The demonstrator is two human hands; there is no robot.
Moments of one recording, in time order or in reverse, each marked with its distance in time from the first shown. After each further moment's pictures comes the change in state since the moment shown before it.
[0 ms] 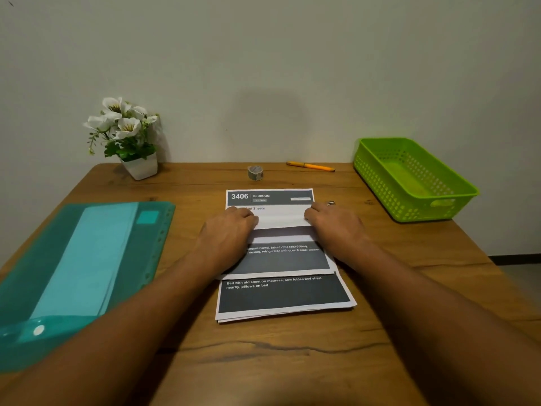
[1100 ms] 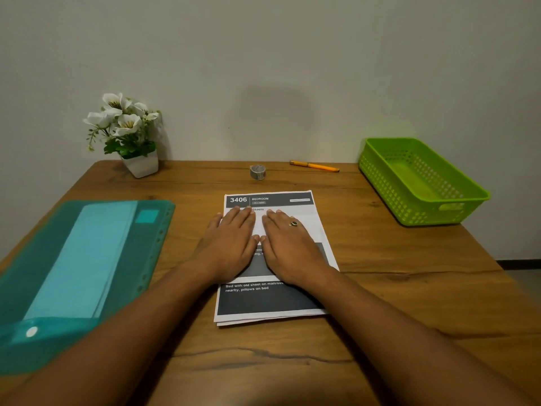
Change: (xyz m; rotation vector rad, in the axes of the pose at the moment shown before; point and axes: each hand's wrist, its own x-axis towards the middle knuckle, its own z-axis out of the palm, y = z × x) left_hand -0.010 0.009 0.008 -0.102 -0.220 -0.113; right_hand 0.010 -0.086 0.017 0.429 -0.008 0.031
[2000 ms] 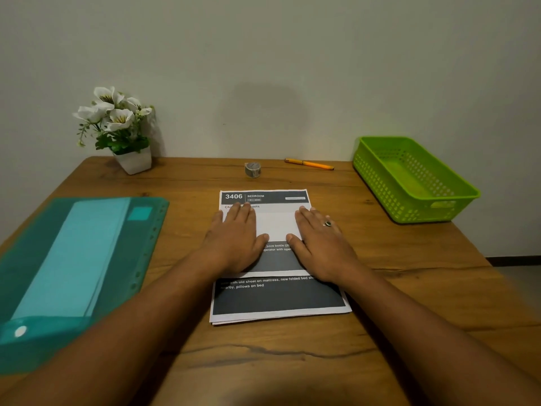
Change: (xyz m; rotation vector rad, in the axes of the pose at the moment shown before) left_hand 0.013 0.022 -0.014 0.050 -0.137 -0.045; right_hand -0.027 0.058 -0.017 -0.061 -0.091 0.132
